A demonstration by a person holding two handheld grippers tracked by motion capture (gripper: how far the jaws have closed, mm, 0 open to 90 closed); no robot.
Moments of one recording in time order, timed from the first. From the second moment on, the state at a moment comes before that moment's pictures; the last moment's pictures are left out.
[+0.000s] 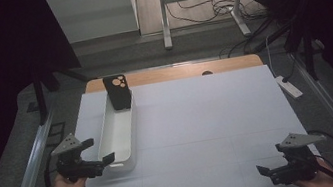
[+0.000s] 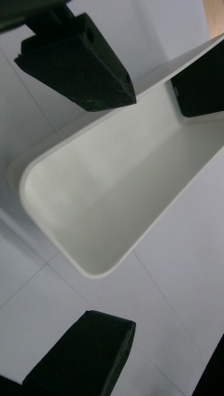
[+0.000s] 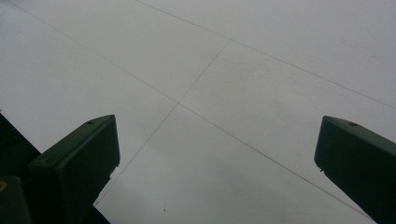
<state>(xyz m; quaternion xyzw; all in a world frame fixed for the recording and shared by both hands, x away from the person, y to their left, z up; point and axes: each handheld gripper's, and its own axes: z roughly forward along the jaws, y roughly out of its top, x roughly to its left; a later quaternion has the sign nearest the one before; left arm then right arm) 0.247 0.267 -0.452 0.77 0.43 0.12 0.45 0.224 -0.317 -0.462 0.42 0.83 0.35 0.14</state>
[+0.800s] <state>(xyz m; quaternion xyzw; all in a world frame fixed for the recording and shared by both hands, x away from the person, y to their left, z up) 0.205 0.270 -0.461 0.77 0.44 0.13 0.45 0.224 -0.317 -0.462 0.42 0.83 0.35 0.14</state>
